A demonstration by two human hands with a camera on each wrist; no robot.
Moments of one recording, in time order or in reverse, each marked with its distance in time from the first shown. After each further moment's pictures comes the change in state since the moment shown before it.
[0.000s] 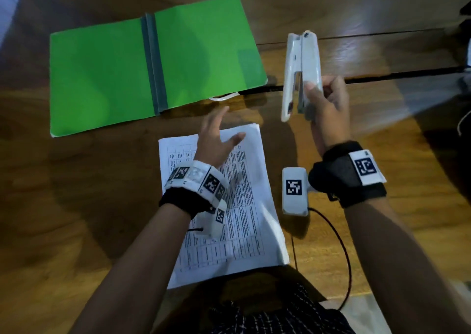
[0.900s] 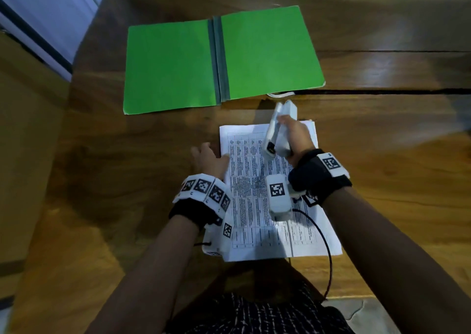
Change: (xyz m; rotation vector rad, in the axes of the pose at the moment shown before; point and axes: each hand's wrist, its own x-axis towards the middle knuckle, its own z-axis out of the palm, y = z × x) left_hand -0.054 -0.092 -0.067 0.005 0.257 -0.491; right_hand -0.044 0.058 0.131 -0.028 -0.014 0.585
